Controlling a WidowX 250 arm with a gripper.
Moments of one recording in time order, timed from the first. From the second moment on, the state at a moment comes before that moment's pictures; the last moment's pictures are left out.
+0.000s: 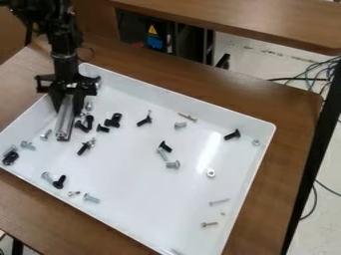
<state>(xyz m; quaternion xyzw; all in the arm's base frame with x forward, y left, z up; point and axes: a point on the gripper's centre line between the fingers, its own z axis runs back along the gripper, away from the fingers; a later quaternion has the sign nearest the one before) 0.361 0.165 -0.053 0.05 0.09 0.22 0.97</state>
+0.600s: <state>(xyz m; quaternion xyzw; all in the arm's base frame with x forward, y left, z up) 0.406 0.099 -0.058 0.05 0.07 0.03 1.00</state>
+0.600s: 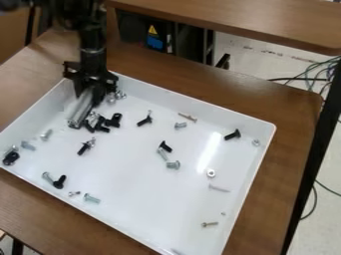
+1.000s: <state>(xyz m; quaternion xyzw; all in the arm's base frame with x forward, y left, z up) 0.399 0.032 -0.064 0.05 0.09 -0.05 0.99</state>
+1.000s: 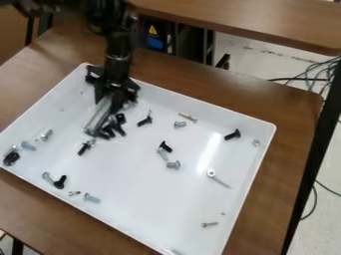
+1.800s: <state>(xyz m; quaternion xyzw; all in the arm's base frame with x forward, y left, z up) 0.320 -0.174 -0.051 -0.01 0.08 -0.22 0.97</state>
